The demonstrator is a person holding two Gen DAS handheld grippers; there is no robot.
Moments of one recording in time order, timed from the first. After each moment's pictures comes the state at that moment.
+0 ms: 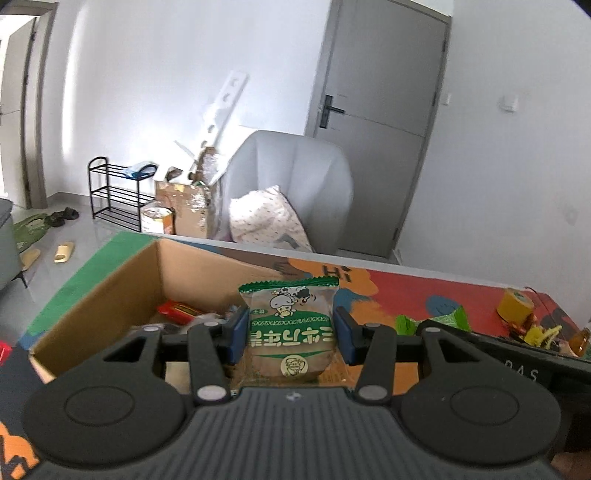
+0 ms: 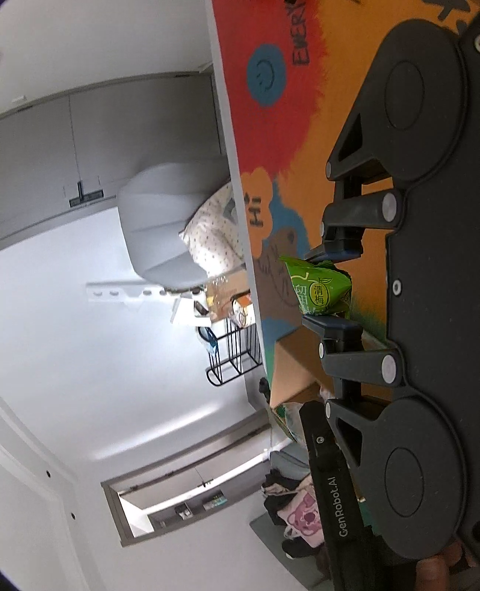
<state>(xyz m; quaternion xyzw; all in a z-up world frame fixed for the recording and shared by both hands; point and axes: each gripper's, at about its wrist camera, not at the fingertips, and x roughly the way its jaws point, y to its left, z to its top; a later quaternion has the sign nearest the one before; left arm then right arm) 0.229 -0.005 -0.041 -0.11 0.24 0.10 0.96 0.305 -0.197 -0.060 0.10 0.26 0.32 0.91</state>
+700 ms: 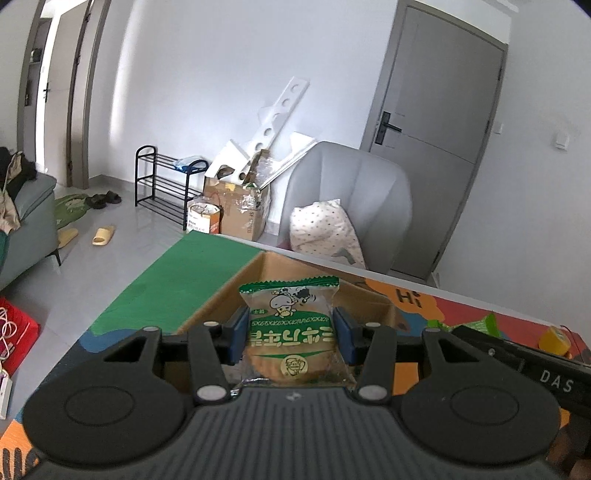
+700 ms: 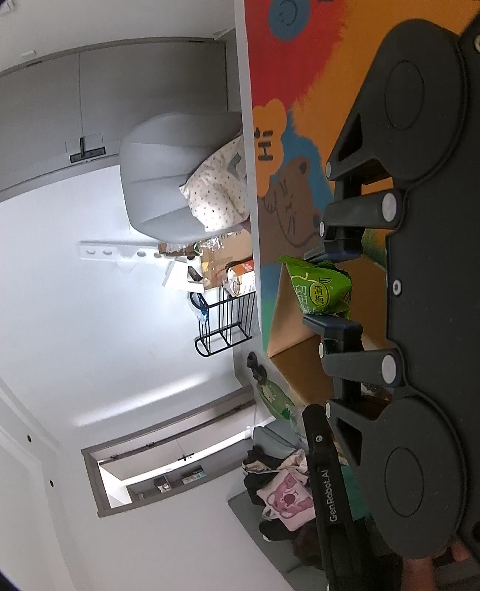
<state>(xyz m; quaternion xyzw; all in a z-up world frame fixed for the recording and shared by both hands) 0.214 0.079 -0.040 -0.15 0.23 0.16 0.95 0.300 -0.127 -0.048 0.06 0.25 0.36 0.89</state>
